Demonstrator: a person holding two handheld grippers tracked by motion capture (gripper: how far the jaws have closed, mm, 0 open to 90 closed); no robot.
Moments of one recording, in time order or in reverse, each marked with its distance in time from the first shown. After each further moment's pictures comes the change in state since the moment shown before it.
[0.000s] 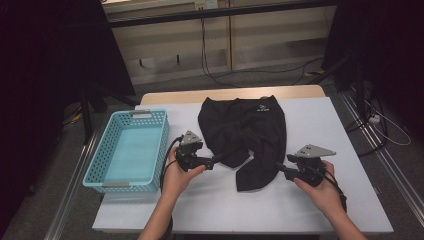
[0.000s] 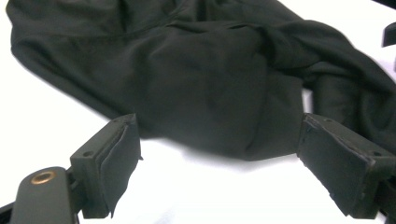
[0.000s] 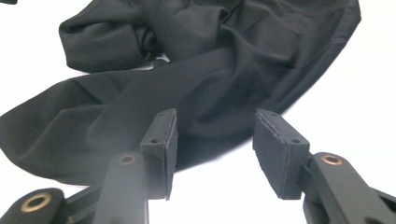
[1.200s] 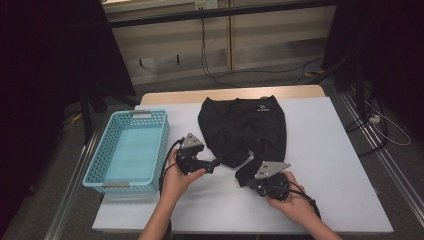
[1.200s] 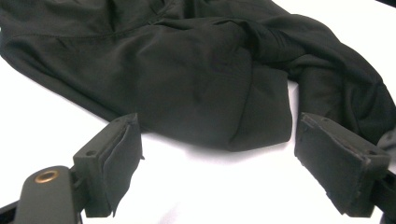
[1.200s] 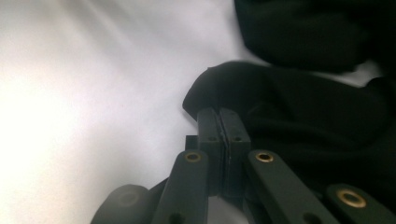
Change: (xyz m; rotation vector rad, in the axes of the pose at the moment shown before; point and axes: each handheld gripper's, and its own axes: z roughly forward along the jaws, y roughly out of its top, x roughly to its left) left arm -0.004 -0.004 -0.005 0.005 -0.014 0.008; right arm 0.078 0.009 0.026 0.085 0.284 -0.260
